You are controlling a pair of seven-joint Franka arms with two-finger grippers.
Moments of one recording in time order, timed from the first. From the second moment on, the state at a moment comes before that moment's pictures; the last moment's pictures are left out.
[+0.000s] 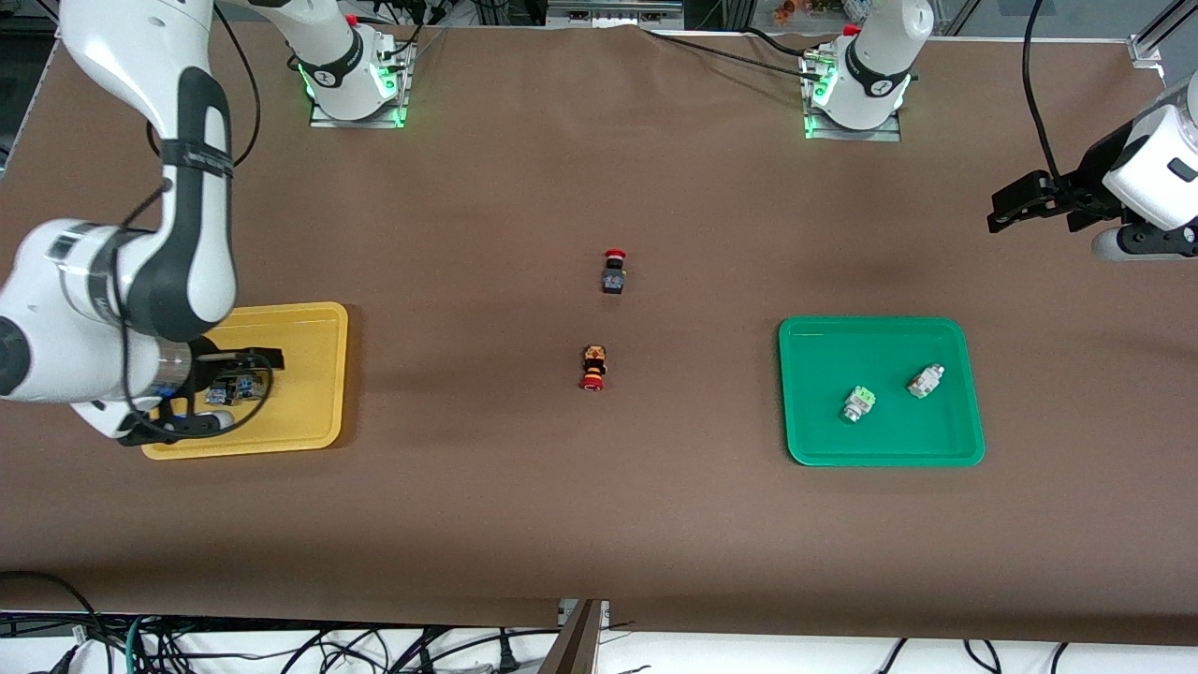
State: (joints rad) left arm 0.05 0.03 -0.09 -1.56 -0.04 1.47 -0.10; right arm 0.51 0.64 -0.69 -1.33 0.40 1.63 -0.31
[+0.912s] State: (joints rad) left arm 0.05 0.02 -0.08 -1.55 -0.04 1.47 -0.10; right arm 0.03 0.02 -0.02 -1.59 0.06 1.59 -0.08
